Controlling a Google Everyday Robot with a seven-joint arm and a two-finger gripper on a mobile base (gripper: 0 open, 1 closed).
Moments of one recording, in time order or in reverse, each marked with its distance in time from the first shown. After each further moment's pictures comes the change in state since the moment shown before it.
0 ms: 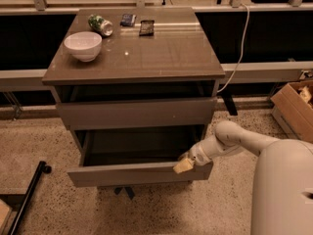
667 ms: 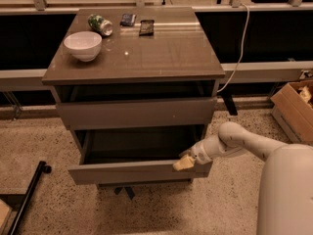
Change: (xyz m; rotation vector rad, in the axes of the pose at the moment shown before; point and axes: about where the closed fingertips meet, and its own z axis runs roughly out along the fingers) arm -0.012 -0.012 -0.004 0.043 -0.077 -0.018
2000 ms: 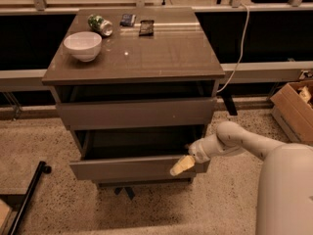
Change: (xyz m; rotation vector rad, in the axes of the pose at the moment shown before) arm 0.002 -0.002 0.003 0.001 -0.001 0.000
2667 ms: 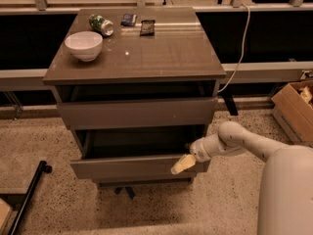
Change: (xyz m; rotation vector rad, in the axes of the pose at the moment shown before) arm -0.008 -0.009 -0.001 0.019 -0.027 -0.025
